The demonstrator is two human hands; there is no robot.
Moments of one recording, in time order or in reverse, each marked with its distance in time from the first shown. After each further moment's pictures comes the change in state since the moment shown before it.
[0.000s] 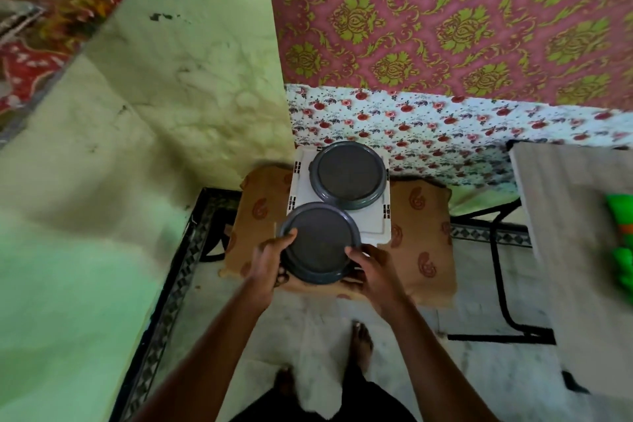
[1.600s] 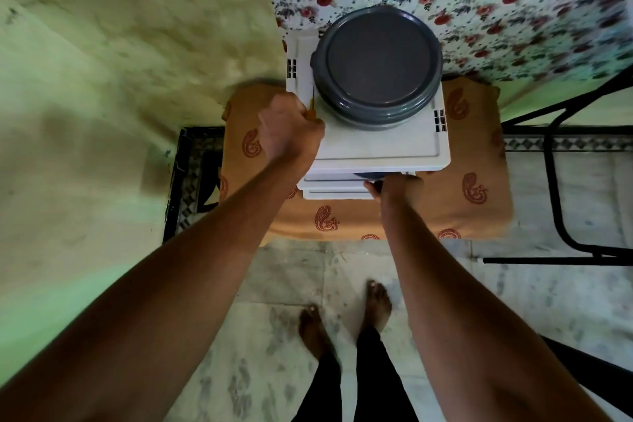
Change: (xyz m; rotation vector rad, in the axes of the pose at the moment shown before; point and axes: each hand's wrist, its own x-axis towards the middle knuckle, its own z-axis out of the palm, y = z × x) left_hand 0.145 0.040 0.068 0.799 0.331 0.696; right_hand 0.196 0.095 0.008 0.405 0.562 0.104
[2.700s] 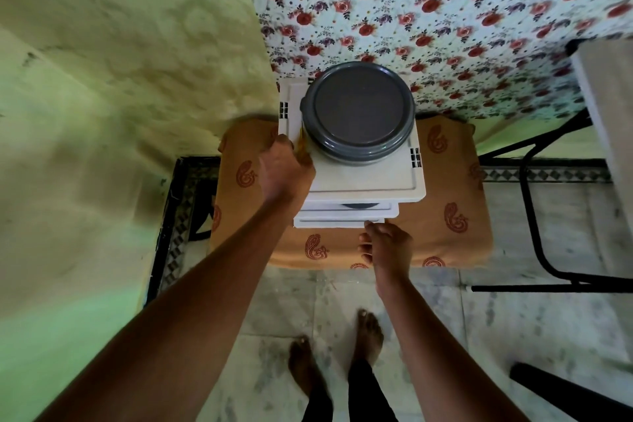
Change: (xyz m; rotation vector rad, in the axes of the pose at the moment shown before) left_hand -0.012 -0.002 0.006 -0.021 0.044 0.075; right_hand -0.052 0.012 -0.047 -0.244 -0.107 -0.231
